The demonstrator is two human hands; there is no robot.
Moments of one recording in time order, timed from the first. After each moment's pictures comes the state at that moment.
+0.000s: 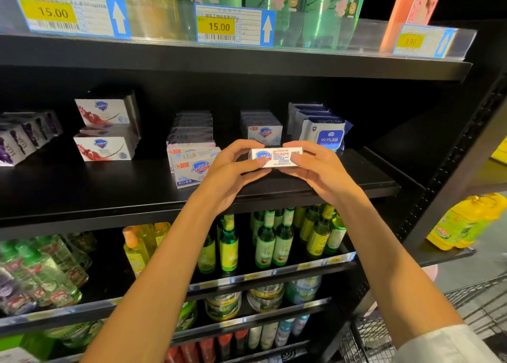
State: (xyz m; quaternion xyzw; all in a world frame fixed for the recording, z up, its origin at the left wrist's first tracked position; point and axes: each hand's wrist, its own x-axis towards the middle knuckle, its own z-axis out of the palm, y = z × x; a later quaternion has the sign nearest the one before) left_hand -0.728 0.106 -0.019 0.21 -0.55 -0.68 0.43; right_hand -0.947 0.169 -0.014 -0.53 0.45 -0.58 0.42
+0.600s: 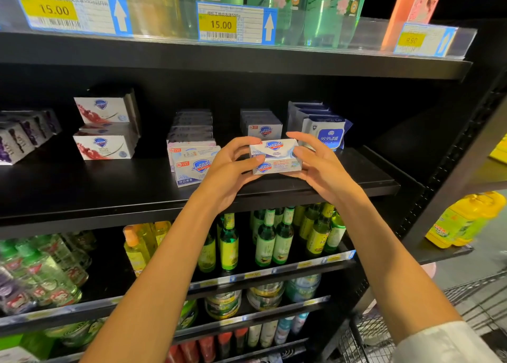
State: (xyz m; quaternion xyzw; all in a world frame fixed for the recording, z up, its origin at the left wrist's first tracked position) left_hand -0.729 0.105 -0.019 0.23 -0.56 -0.67 0.44; right_hand -0.944 0.166 -0.013 -0.51 0.46 -0.59 0.43
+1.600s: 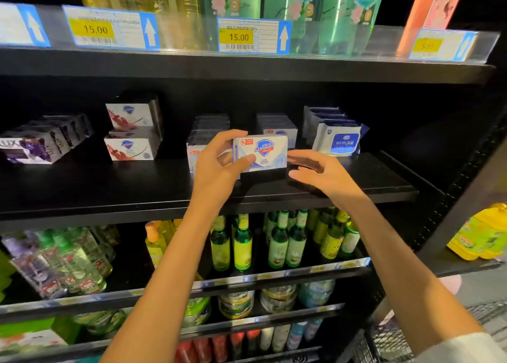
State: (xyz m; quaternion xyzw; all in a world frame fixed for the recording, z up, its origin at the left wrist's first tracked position) left_hand -0.687 0.138 -0.003 0.28 -0.63 -0.43 0.58; right_hand -0.942 0.162 -0.023 -0.64 0.53 -0.47 0.30
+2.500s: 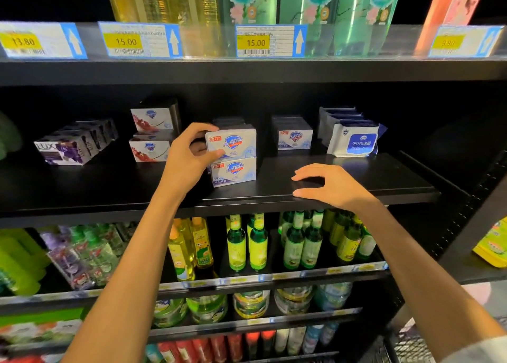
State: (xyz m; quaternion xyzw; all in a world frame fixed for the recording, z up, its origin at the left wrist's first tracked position) left_hand -0.607 0.097 0.013 0.39 -0.70 -0.30 0.52; right_hand -0.936 0.158 -0.027 -0.72 0.61 -0.28 0.15
